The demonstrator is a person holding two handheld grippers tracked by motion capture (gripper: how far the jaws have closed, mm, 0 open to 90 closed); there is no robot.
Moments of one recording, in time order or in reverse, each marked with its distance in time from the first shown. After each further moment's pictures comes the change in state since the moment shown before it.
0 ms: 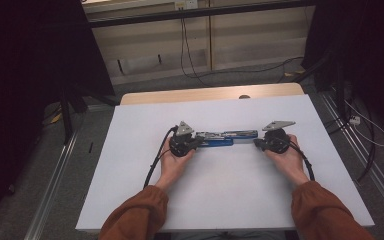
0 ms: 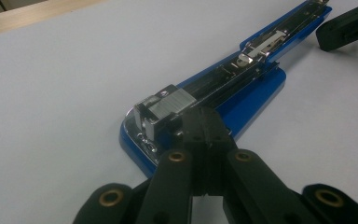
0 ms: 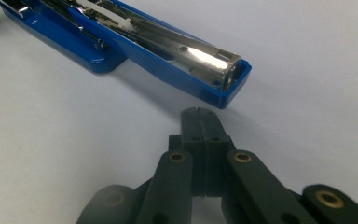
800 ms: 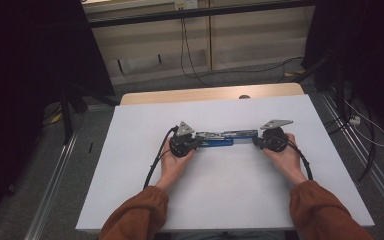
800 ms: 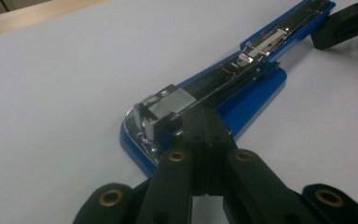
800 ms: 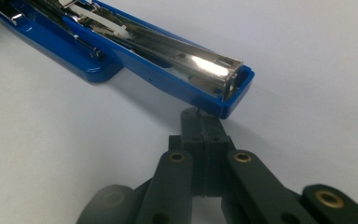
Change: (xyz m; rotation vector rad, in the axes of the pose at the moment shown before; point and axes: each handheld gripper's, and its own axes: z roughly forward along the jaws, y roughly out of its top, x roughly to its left) left arm -0.001 0.000 0.000 -0.003 0.007 -0.001; right arm 0.001 0.004 0.005 -0.008 -0.009 0.003
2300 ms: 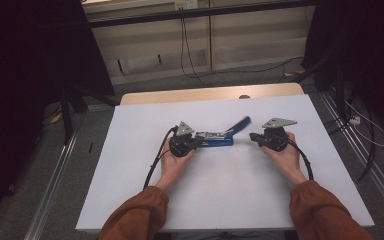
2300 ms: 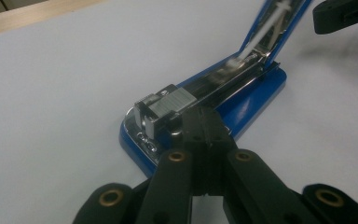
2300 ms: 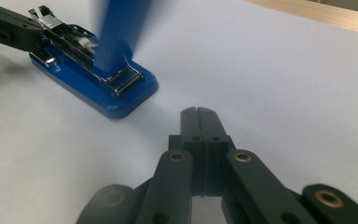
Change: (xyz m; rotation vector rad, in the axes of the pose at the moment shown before) left arm 0.001 0.000 0.000 0.002 0.002 0.007; right arm 0.001 0.003 -0.004 -0.139 0.040 0.005
